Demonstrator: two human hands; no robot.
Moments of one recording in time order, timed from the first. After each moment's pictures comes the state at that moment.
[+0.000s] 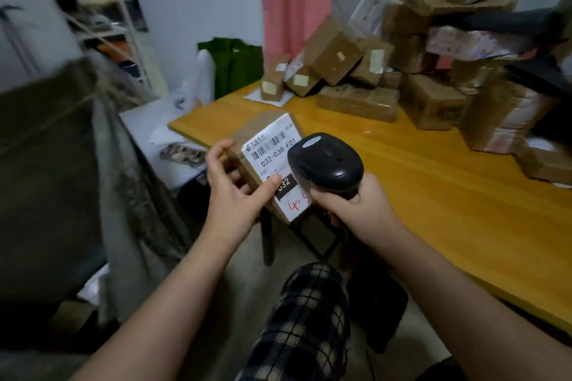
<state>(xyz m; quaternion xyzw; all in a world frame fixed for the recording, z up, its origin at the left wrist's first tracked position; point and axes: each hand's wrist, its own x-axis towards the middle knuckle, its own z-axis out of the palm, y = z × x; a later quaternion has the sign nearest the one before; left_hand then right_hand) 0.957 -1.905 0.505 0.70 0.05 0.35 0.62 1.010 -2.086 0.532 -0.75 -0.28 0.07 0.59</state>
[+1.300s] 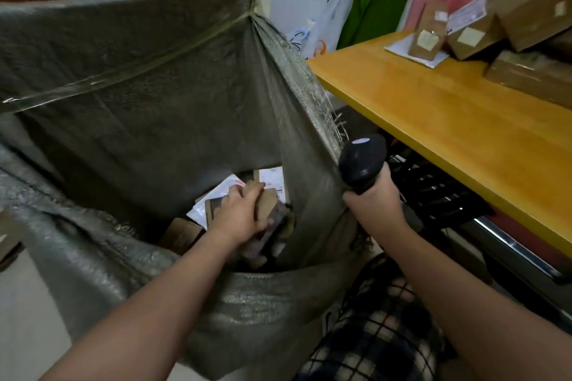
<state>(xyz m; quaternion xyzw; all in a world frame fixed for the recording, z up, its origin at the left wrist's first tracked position) 0.862 -1.710 0.352 0.91 0.34 -0.02 0.24 0.997 -1.900 0.420 -0.84 -0.19 0.12 0.49</state>
